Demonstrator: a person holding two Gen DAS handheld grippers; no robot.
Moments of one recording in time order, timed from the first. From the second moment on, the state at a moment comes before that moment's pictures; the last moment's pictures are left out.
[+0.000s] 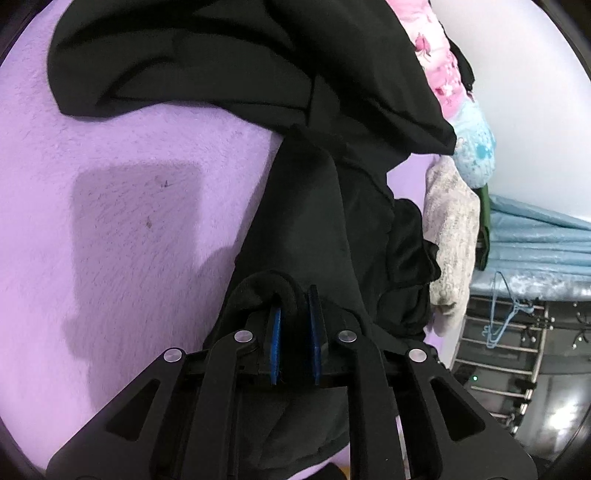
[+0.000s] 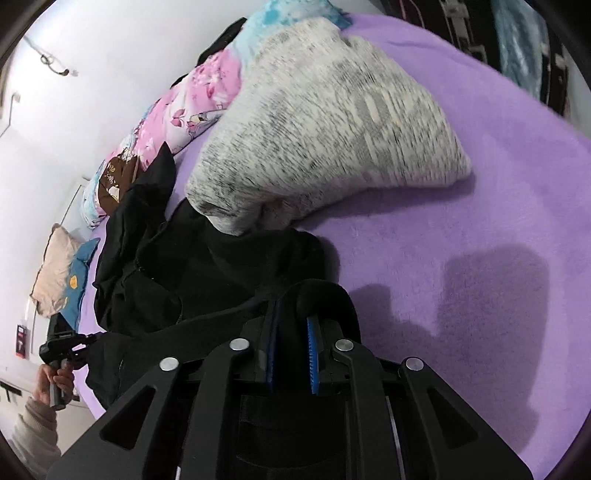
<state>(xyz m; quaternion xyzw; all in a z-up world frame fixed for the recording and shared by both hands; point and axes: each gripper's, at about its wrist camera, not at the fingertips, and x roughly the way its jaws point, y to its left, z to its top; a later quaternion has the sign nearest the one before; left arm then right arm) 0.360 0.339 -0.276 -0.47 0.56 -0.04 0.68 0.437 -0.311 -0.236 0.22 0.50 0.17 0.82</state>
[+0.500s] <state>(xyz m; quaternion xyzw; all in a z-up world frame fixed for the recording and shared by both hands) 0.274 0.337 -0.189 -0.34 0.53 -0.05 0.78 0.310 -0.252 -0.140 0.04 0.42 0.24 0.87</state>
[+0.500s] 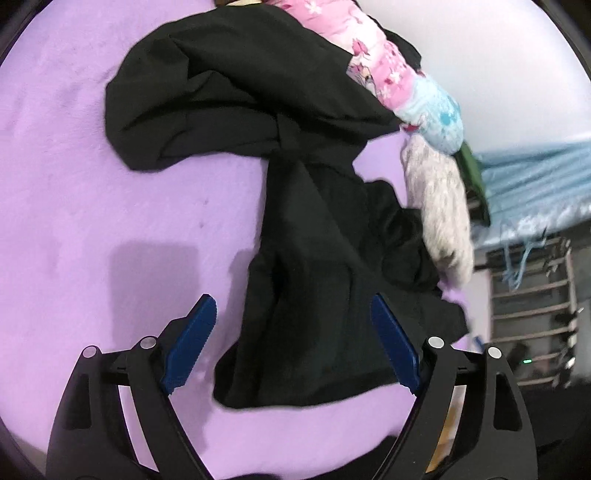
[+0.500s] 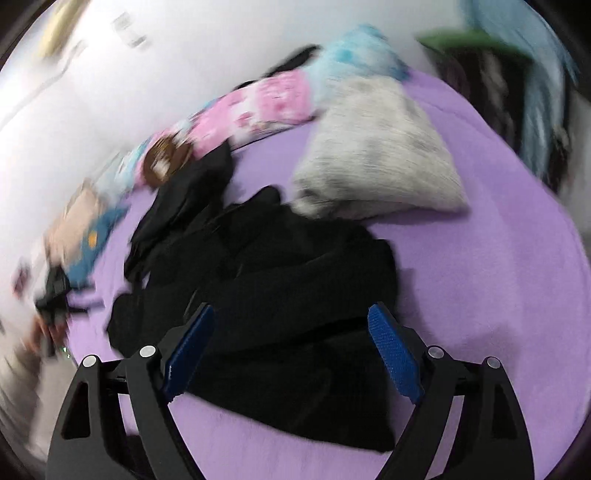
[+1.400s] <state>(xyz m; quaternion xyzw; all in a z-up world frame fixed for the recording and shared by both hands) 0.177 0.082 -0.234 -0.01 0.33 0.03 0.94 0.218 -0.038 -0.248 -0.59 0.18 0.29 0.73</state>
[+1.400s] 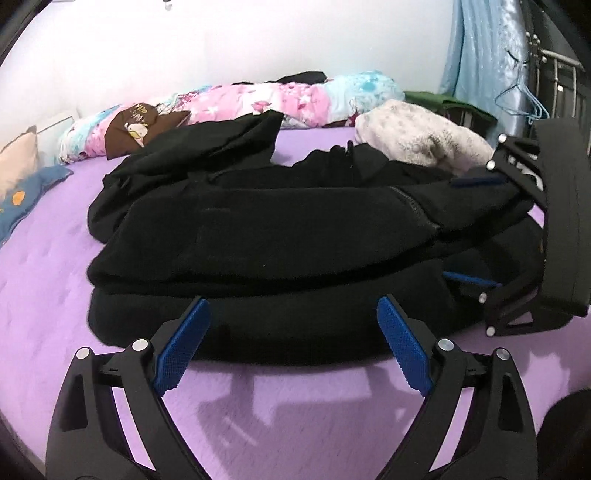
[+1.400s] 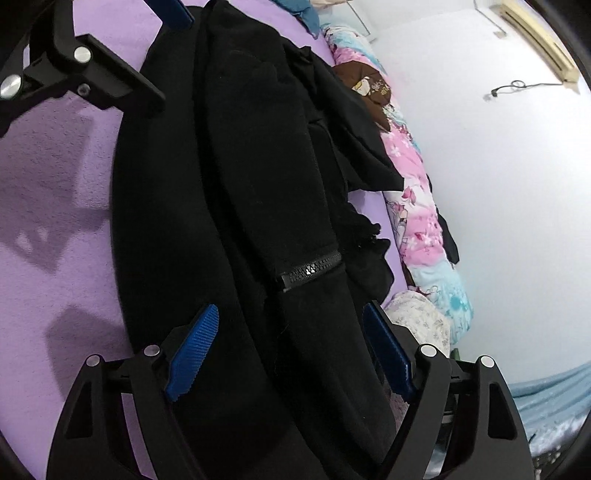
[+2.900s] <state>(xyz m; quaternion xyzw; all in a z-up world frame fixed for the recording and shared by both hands) 0.218 0.089 -0.264 -0.01 0.33 0.06 0.94 0.454 0.017 -0.240 -0.46 0.36 0.17 0.79</state>
